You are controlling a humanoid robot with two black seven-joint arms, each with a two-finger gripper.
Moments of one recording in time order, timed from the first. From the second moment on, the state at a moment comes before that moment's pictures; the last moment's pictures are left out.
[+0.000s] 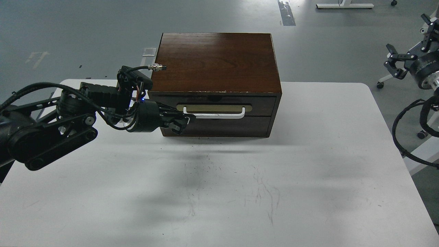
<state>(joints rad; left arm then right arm) -0.97 0.61 -0.36 -1.33 1.74 -0.49 -0.23 0.91 -0.59 0.44 0.45 0.27 0.45 0.30</state>
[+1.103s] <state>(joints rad) -1.01 0.73 -0.59 -1.24 0.67 -0.49 -0.28 0.90 -0.59 0.46 0.45 0.27 0.46 0.31</state>
